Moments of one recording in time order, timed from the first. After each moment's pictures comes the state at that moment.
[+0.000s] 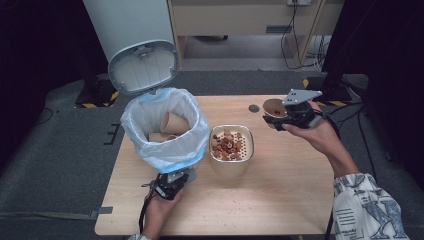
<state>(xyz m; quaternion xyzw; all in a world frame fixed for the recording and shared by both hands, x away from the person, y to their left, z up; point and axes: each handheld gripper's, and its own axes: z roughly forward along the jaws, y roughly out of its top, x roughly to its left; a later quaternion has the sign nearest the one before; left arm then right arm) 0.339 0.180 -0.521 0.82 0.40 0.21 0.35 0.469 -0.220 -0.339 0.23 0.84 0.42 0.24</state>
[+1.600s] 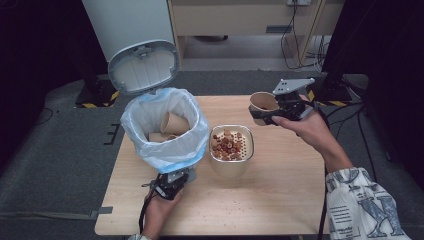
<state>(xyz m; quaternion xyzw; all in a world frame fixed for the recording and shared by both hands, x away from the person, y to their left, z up) 0.339 0.180 -0.521 0.82 0.40 0.21 0.35 0.468 -0.186 -0.306 0.23 0.84 0.46 0.18</state>
